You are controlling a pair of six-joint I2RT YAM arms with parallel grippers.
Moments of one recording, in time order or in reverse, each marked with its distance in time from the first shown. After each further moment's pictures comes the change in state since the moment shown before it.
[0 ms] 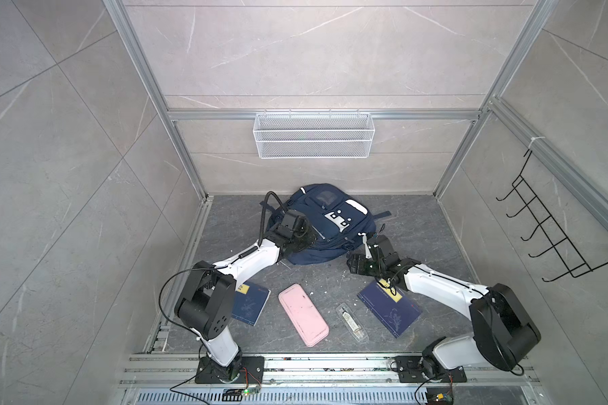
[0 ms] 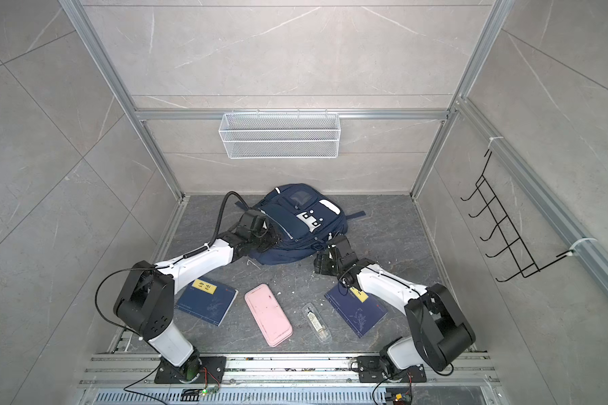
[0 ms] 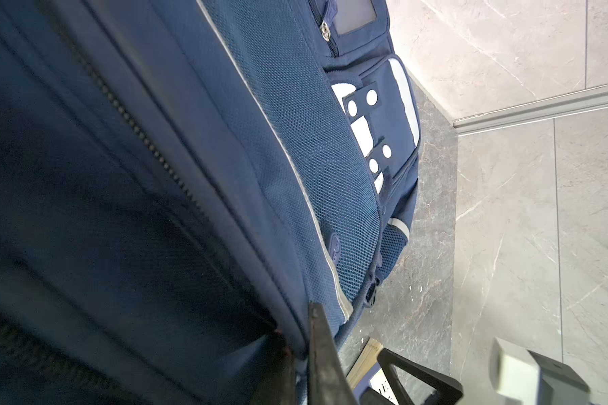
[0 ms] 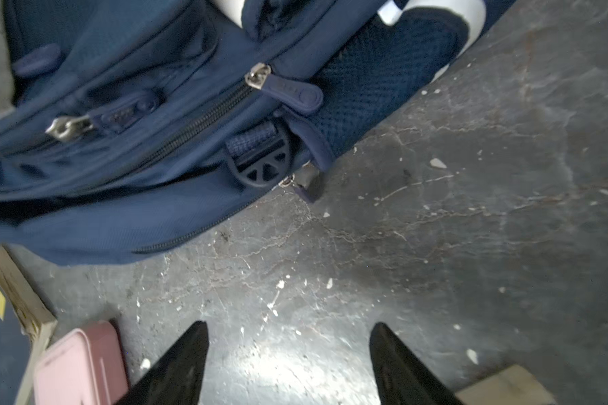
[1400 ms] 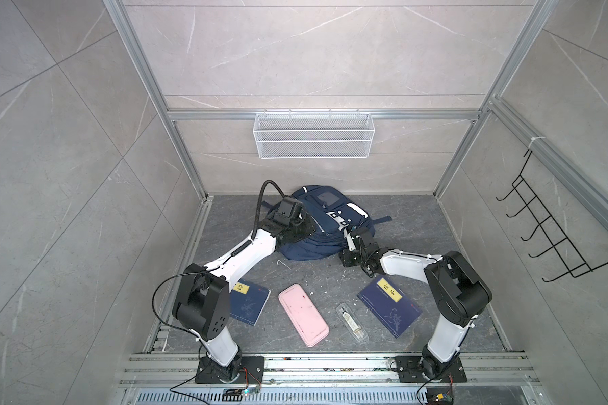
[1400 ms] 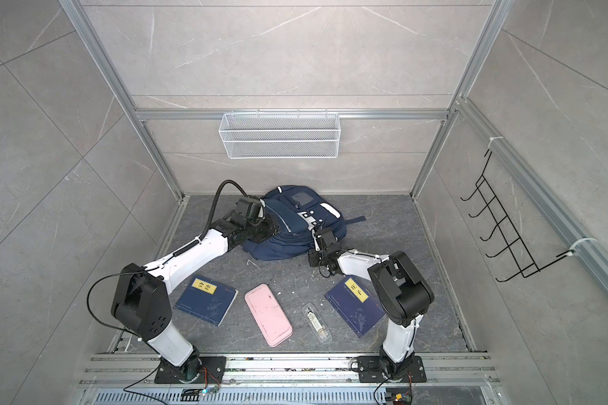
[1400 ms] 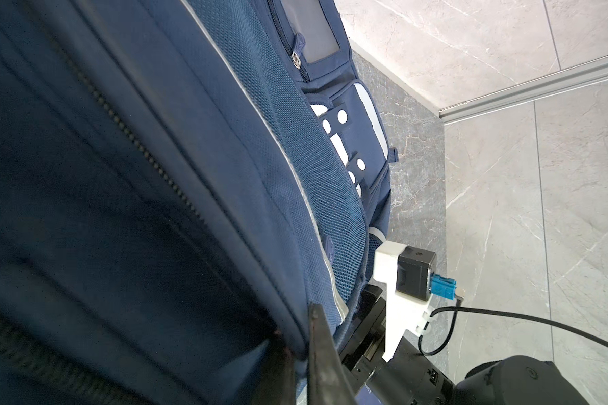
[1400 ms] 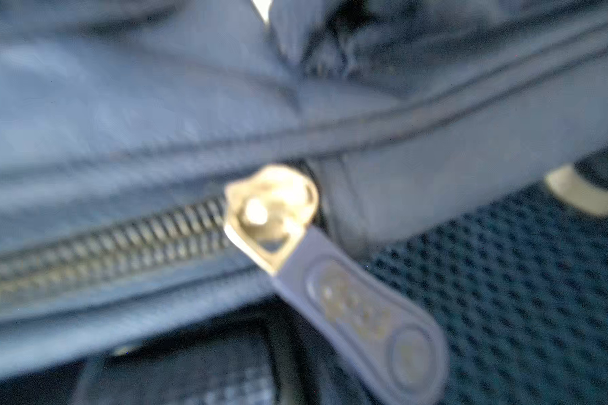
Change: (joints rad) left arm 0.026 -0.006 0.162 -0.182 0.047 0.102; right arm 0.000 0.320 0.175 0.155 0.024 -0.249
